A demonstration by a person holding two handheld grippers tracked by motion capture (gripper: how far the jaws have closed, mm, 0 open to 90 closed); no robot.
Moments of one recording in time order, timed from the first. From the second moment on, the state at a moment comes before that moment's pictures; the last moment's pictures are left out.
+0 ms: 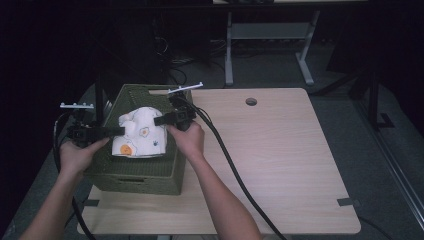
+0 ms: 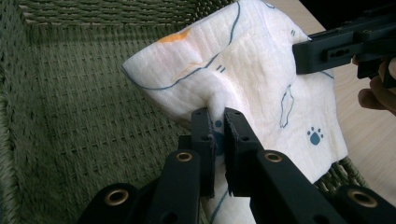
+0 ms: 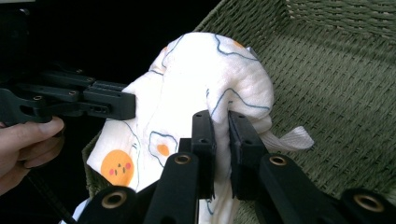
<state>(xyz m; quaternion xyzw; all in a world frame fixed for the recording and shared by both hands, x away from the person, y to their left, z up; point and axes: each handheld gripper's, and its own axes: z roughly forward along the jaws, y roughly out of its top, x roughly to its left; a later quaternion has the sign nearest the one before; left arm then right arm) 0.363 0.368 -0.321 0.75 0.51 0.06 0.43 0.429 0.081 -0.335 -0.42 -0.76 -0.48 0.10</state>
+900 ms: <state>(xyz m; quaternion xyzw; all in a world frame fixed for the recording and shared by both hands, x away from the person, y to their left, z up) 0.367 0.358 -0.339 0.77 0.51 0.07 0.38 0.431 0.083 -0.363 -0.44 -0.76 -0.46 0.10</state>
